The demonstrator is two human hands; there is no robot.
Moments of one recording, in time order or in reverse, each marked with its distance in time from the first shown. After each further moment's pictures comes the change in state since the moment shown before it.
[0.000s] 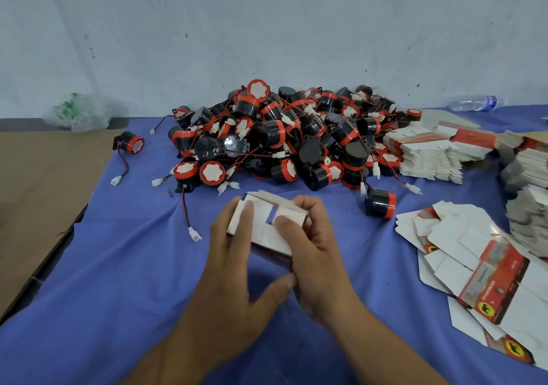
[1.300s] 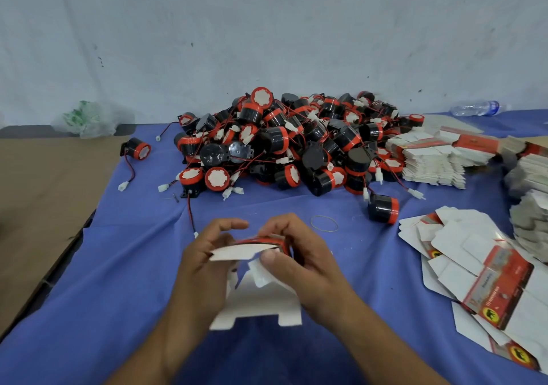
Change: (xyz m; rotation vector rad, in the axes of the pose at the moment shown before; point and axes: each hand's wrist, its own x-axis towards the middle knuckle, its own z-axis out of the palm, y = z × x) left_hand 0.016 -0.020 -0.016 -0.648 0.091 -0.508; right_hand -0.006 -0.007 -0.009 -0.283 -0.336 -0.135
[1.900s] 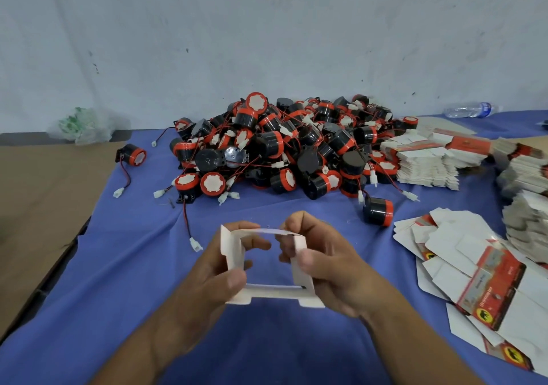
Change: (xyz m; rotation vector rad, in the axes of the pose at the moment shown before) left_hand -0.009 0.005 -0.008 -0.185 -0.411 -0.033; right_hand 0.002 -0.007 -0.035 0.507 -0.189 0.225
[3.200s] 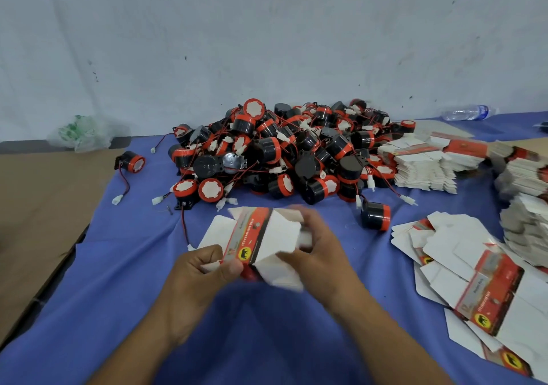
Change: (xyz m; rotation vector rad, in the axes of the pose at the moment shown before) left_hand 0.014 -0.016 -0.020 0.166 0.281 -0.130; right_hand 0.018 0.020 -0.001 -0.517 0.547 0.016
